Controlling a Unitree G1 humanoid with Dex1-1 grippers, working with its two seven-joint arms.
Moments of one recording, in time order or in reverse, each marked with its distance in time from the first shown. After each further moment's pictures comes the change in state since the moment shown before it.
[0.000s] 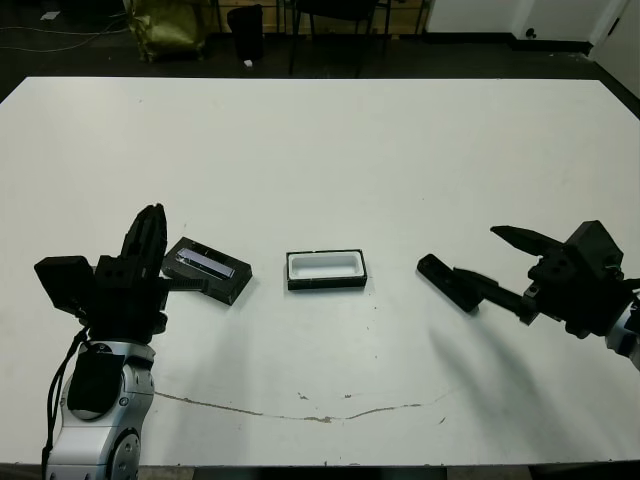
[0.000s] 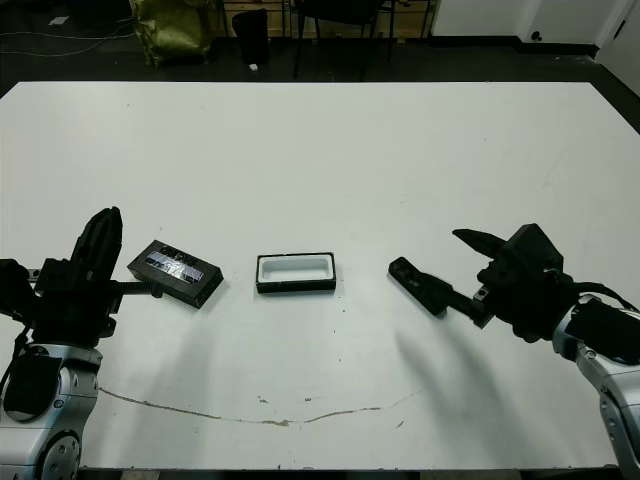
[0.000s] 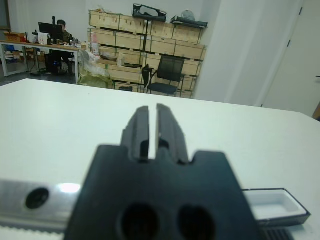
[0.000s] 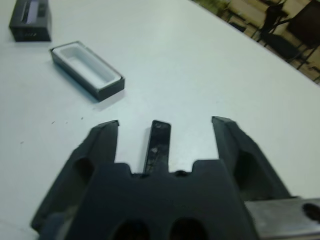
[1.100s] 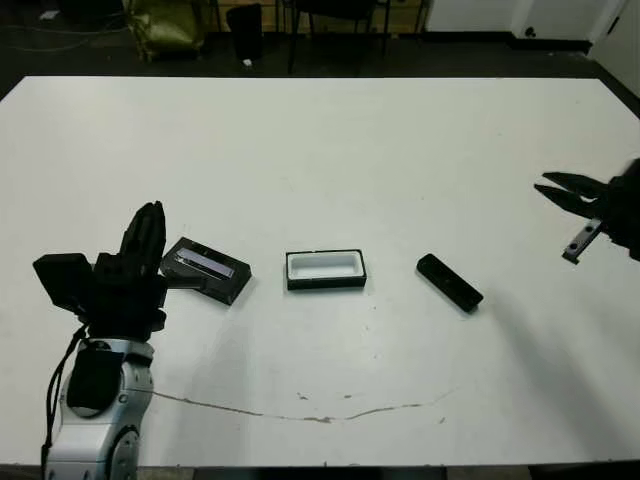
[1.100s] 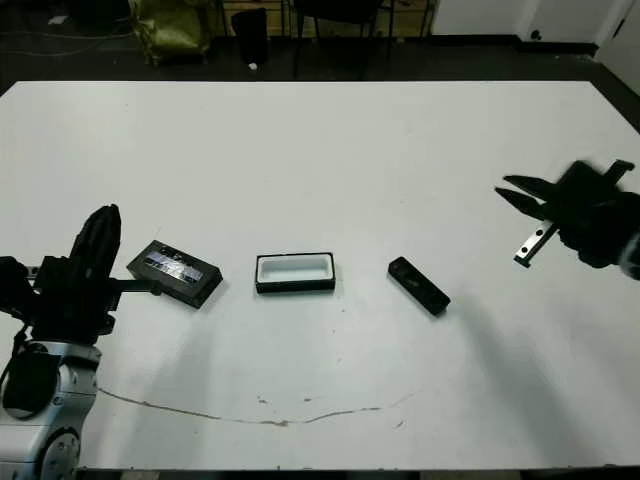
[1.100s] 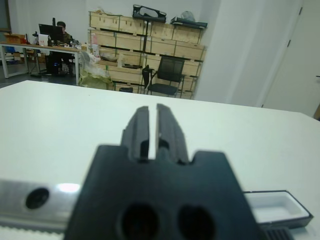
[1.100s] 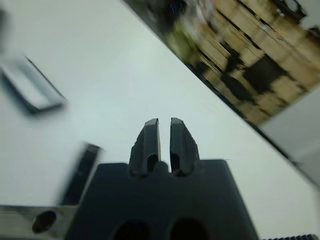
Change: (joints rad) left arm -0.008 0.006 0.004 0.003 0.003 0.000 0.003; right arm -0.196 -0.048 -0.146 0.255 0.034 -0.240 0.159
